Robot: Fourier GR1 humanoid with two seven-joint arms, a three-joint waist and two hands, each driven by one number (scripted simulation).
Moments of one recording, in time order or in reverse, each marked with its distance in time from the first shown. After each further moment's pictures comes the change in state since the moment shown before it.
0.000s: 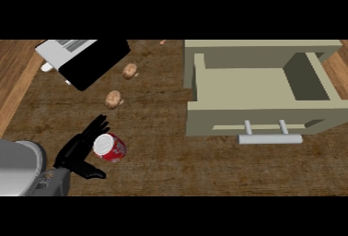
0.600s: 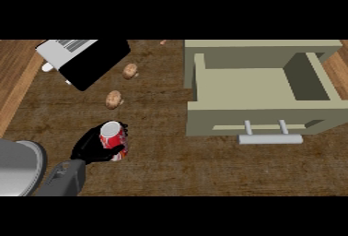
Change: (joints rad) left arm -0.096 -0.064 0.016 0.104 0.041 -0.023 0.028; right arm 0.028 0.025 -0.009 -0.042 -0.033 0.023 0.029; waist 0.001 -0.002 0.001
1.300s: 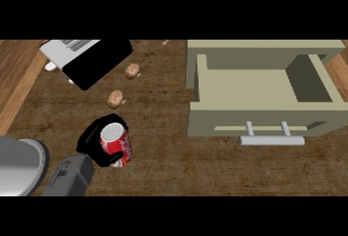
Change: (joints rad) left arm 0.062 -0.075 -0.005 -0.297 0.132 -0.054 0.143; right arm 0.007 0.005 -0.003 -0.028 -0.026 -0.033 0.032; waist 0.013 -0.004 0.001
